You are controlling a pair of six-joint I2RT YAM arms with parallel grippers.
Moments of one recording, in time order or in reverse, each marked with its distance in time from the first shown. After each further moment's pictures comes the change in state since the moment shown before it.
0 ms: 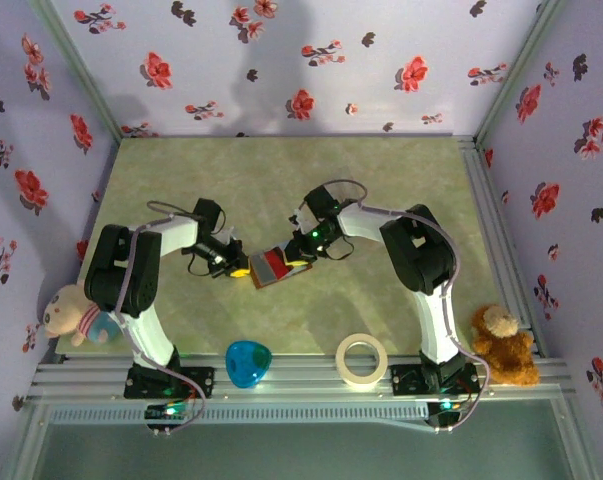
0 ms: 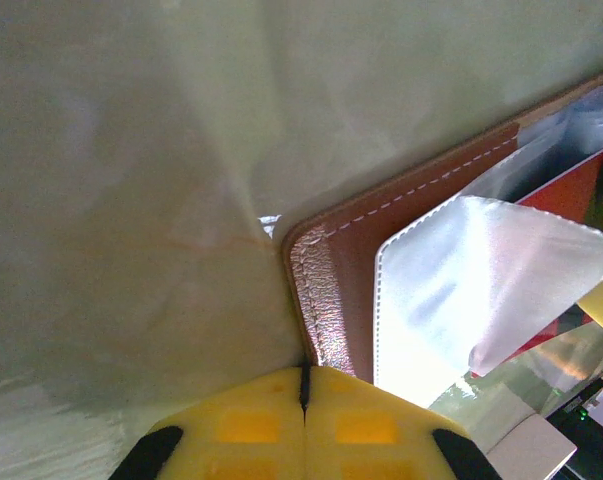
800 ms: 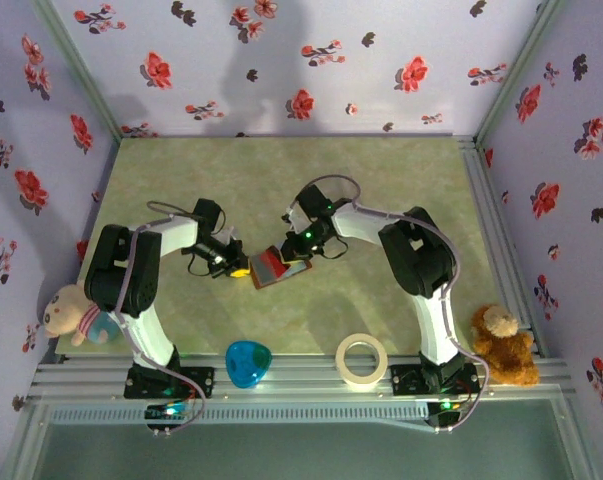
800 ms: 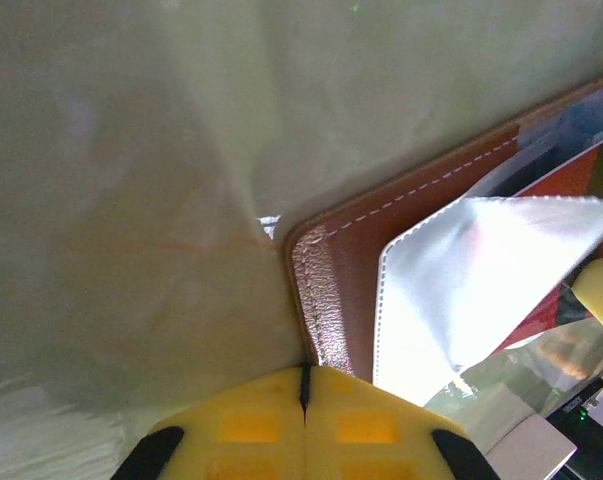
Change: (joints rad) left arm 0.000 0.001 -0.001 0.003 0.002 0.000; right arm 0.050 -0.023 0.021 0.004 0.127 -0.064
